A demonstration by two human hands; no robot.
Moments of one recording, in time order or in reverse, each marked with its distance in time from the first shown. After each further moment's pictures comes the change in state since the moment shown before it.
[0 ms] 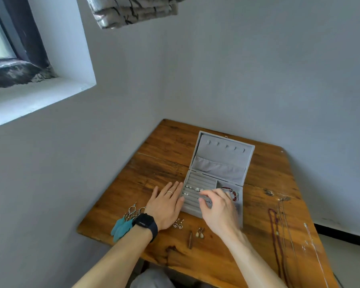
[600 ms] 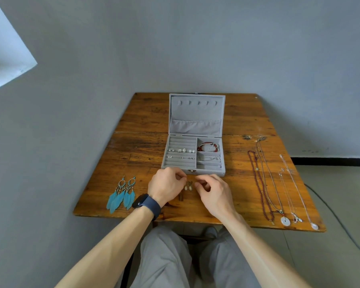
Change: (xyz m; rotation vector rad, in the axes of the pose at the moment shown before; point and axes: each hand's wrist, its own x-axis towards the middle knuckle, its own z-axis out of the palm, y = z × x) left_hand -0.041 0.061 -0.013 -0.299 0.028 -0.058; right_hand -0.091 0.022 0.016 0.285 0.054 0.186
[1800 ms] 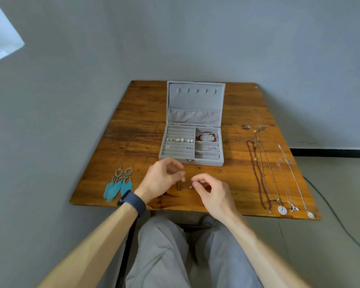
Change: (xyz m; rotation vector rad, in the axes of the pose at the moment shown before) left_hand -0.016 -0.010 -0.013 -0.364 -0.146 0.036; right_hand -0.030 -0.002 -0.009 0.182 -0.083 -0.020
